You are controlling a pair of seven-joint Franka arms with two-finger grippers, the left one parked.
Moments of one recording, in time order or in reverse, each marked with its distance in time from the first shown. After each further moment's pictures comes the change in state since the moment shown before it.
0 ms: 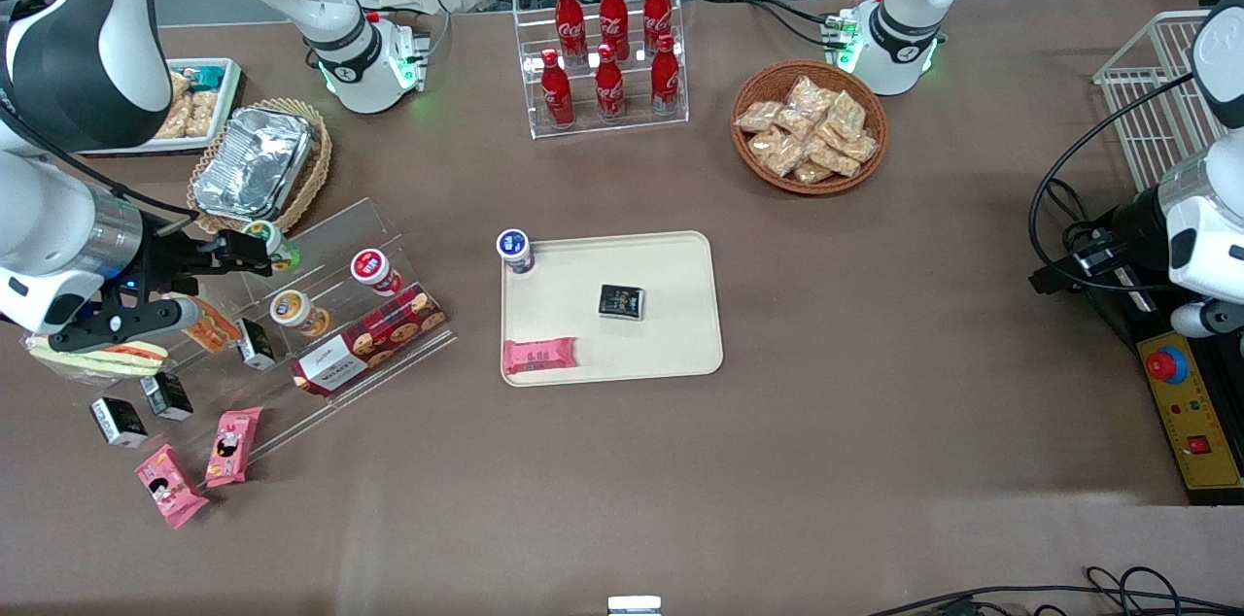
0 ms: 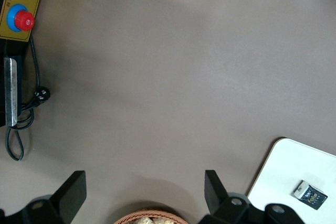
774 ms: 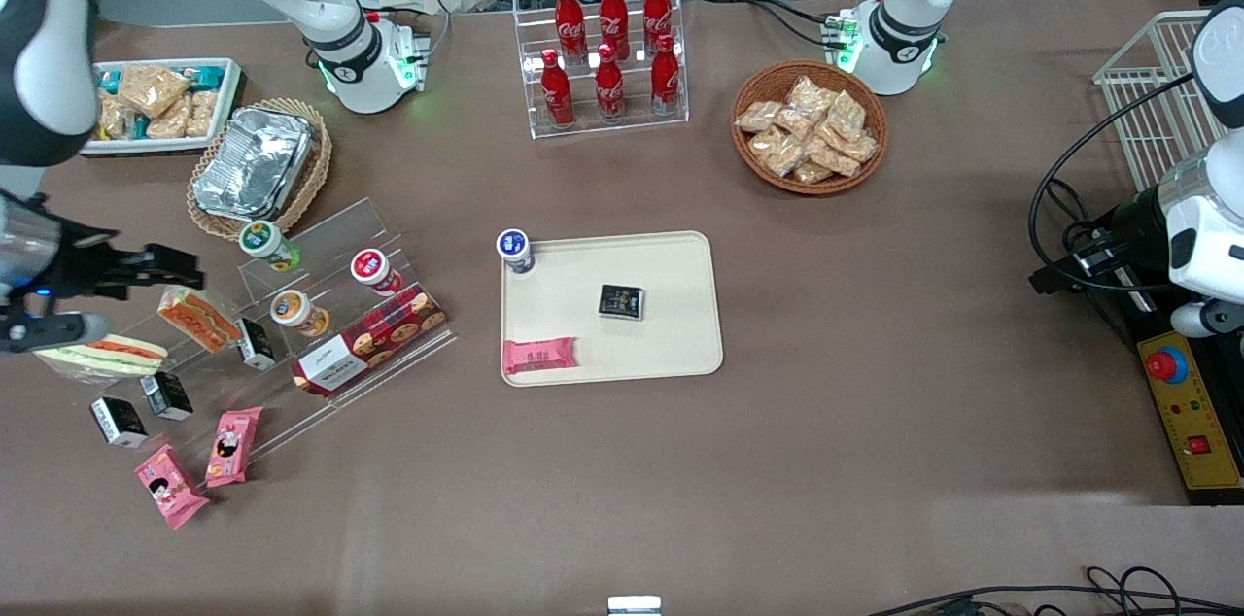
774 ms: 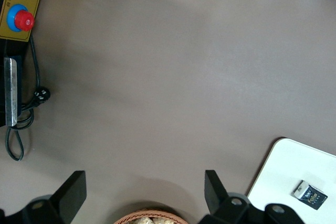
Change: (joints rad) arm -0.050 0.000 -0.115 0.009 -0.035 0.016 -0.041
